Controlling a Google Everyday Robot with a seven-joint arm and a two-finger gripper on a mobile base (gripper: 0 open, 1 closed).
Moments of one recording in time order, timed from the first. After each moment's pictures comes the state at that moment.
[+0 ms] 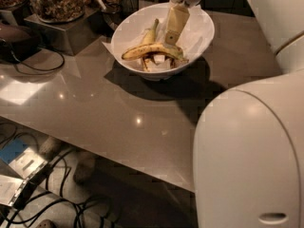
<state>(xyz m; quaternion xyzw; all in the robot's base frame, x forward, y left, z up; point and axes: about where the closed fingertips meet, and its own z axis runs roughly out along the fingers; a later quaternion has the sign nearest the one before) 0.662 -0.069 0.970 -0.64 0.75 0.03 0.16</state>
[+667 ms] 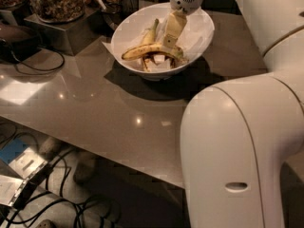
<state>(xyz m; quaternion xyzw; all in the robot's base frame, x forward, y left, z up) 0.683 -0.074 0.946 -0.61 0.78 0.06 0.16</state>
